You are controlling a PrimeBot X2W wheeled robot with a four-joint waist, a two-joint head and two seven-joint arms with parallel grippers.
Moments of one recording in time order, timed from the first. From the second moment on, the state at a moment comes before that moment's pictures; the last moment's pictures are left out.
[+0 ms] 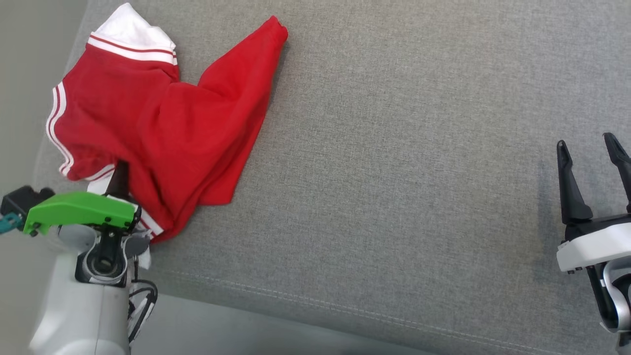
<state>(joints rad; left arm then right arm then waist) -0.48 0.06 0.06 0.68 -1.11 -0.12 0.04 0.02 -0.37 0.08 -0.15 0.19 -0.10 -0.11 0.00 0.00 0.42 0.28</state>
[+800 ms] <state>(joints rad) -0.50 0.04 -0.48 0.18 -0.98 -0.12 0.18 -0.01 -0.25 0.18 -0.04 0.23 -0.10 -0.19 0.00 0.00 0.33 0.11</state>
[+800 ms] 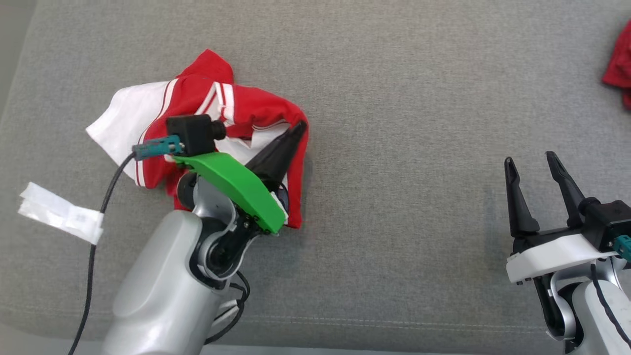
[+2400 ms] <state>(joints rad) -0.76 0.06 -0.89 0.28 -0.98 0.06 0.22 -0.12 -0.05 0.21 0.07 0.28 -0.08 -0.25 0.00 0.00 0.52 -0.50</state>
